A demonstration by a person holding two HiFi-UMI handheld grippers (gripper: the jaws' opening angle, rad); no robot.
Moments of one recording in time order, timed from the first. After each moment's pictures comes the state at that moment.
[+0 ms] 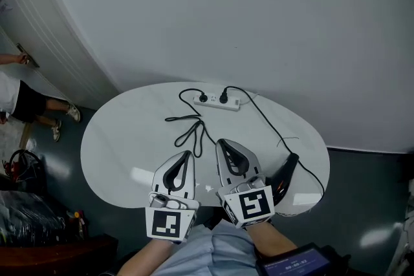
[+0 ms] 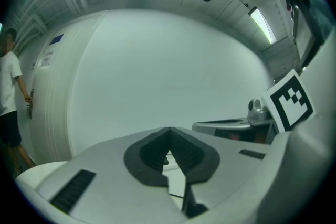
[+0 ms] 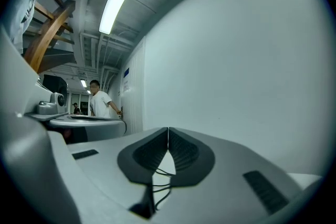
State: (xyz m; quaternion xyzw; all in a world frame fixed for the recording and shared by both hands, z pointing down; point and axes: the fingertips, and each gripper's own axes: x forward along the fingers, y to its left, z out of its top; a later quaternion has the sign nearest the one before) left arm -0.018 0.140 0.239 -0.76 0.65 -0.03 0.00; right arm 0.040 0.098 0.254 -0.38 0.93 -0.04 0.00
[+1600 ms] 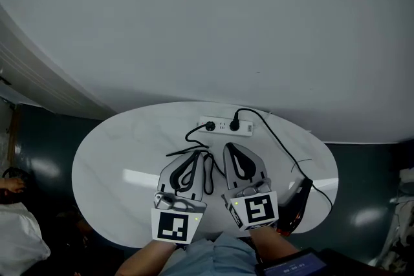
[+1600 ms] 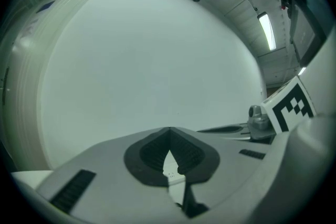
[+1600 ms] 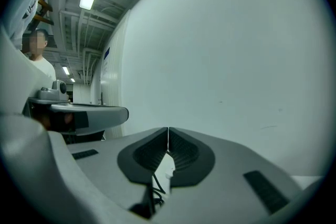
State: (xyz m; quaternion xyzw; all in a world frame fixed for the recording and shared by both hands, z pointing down) left arm -0.080 -0.016 0.277 -0.79 0.61 0.00 -0.07; right arm -0.020 -0.043 0.313 -0.43 0.90 -0.07 -0.06
